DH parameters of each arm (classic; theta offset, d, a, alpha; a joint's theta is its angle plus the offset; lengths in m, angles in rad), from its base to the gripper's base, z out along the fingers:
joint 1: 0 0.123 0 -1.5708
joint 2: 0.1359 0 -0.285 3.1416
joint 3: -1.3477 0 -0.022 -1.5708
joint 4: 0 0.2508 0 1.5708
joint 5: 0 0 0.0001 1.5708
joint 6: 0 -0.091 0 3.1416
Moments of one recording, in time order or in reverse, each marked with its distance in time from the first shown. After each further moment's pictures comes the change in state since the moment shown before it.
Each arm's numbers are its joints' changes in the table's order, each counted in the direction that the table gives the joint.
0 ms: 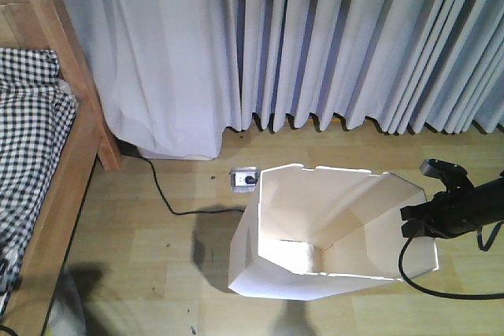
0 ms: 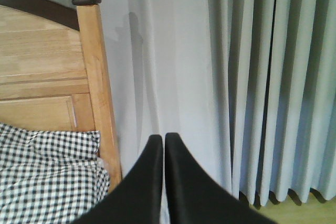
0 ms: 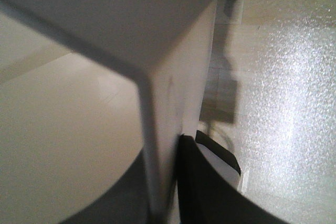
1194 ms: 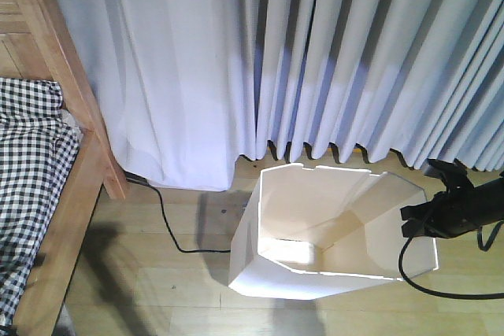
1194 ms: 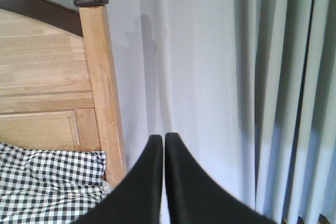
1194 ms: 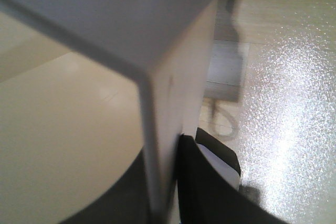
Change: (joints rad) left arm 0.000 0.000 0.000 0.000 0.000 0.000; right arm 0.000 0.000 0.000 0.000 0.002 0.000
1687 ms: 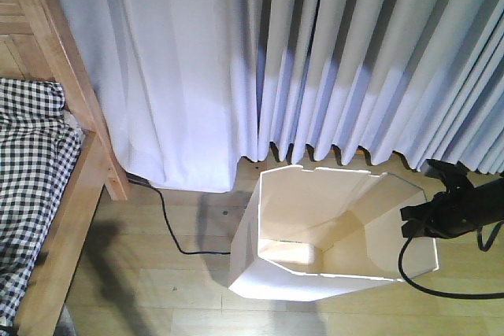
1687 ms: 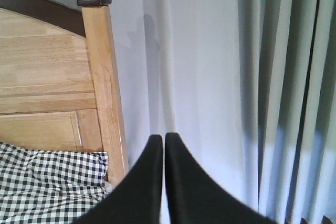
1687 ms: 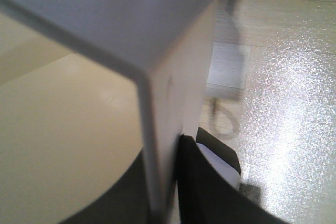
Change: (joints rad) left arm 0.000 0.000 0.000 0.000 0.000 0.000; right arm 0.000 0.000 0.000 0.000 -0.001 0.000
